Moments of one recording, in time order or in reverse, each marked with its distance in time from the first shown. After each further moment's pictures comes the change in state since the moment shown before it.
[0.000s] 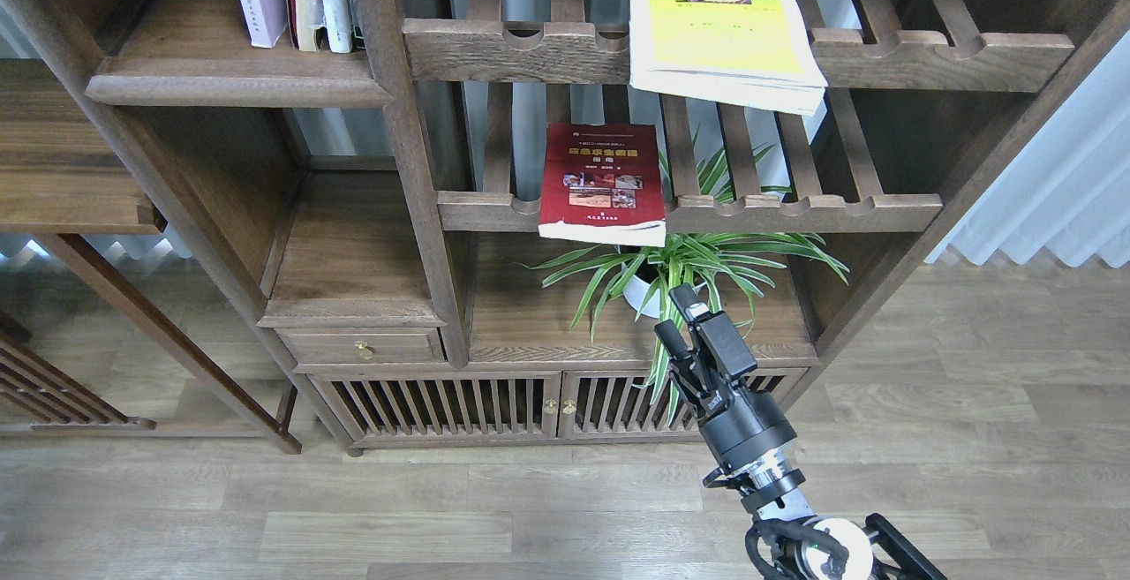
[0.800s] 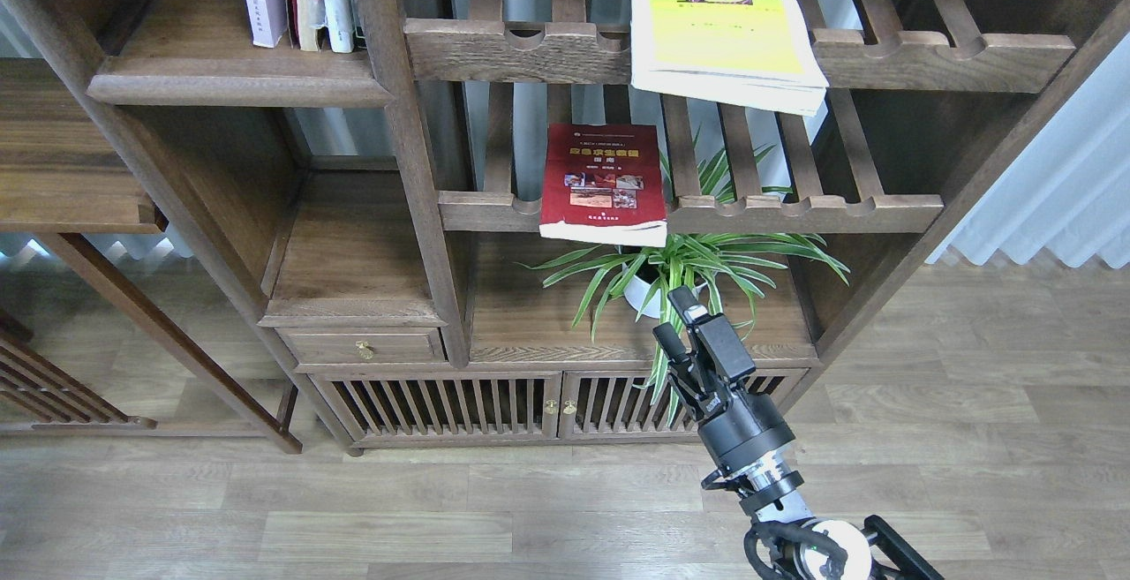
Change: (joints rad) left arm 0.025 0.245 0.019 -0.437 -0.061 0.198 0.092; right arm 0.001 0.001 -0.008 0.000 0.000 0.000 0.000
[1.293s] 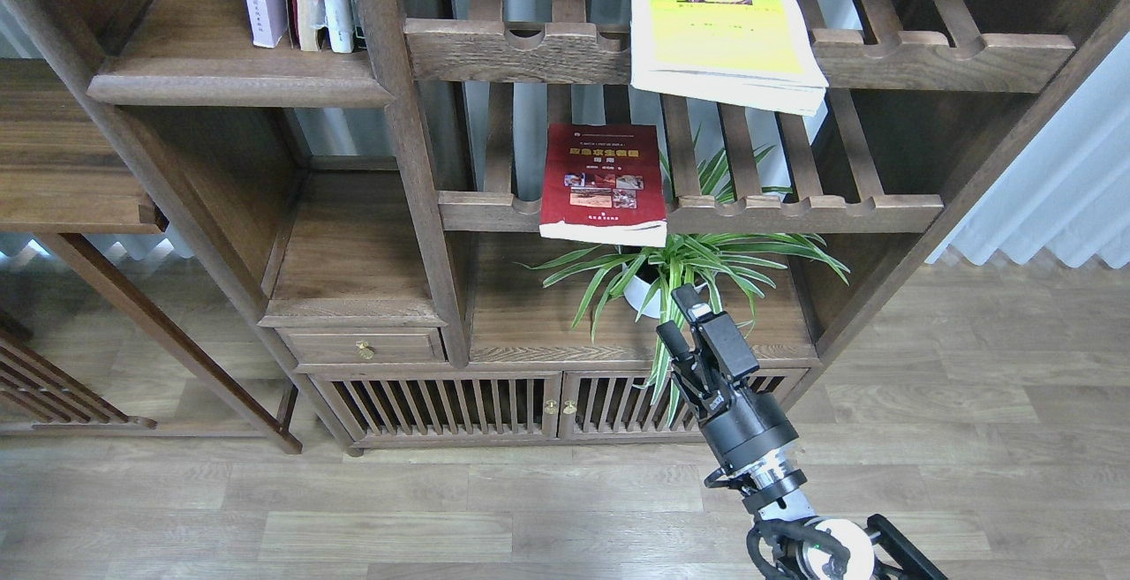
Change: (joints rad) left arm 0.048 0.196 -0.011 -0.264 -0.079 0.076 -0.001; right arm 0.002 -0.003 0.001 0.000 0.000 0.000 -0.003
